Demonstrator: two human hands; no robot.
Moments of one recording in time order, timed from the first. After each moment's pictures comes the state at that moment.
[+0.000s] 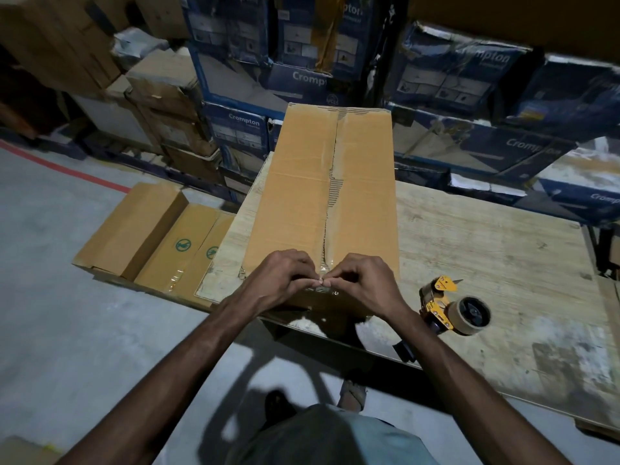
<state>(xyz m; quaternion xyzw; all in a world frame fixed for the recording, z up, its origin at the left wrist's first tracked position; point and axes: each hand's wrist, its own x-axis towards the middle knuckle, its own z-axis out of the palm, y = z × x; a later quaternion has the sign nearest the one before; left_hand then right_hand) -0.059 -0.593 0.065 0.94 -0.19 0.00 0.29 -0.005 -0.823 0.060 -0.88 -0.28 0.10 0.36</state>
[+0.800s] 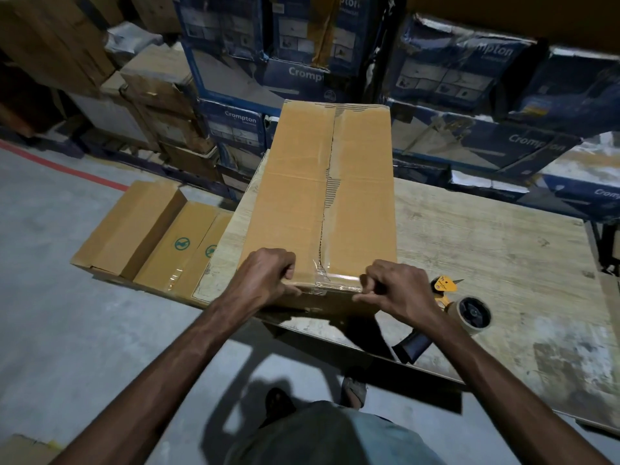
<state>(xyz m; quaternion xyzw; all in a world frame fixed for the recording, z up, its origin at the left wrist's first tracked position) -0.055 -0.587 0.077 0.97 -0.04 -0.06 0.23 0.008 -0.879 0.060 -0.93 -0.32 0.03 0.19</state>
